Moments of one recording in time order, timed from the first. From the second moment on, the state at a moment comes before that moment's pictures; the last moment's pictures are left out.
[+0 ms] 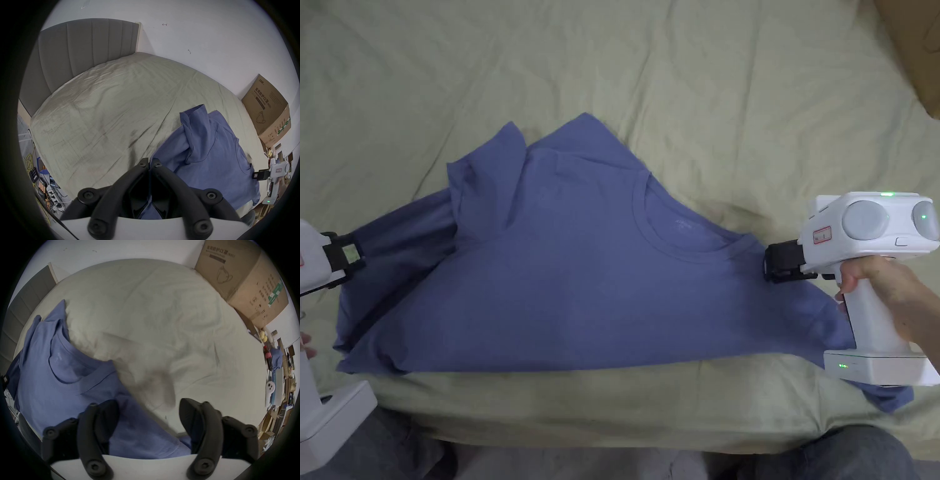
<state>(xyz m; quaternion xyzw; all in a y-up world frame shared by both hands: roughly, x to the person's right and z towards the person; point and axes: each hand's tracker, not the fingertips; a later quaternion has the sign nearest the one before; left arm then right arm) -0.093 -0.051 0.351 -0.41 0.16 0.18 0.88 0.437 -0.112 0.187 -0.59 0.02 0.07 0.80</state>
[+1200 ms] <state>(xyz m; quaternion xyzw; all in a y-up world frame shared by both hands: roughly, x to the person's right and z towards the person) -0.148 0.237 0.378 -0.07 0.10 0.27 0.96 0.560 0.293 0.323 -0.19 0.03 -0.10 0.98</state>
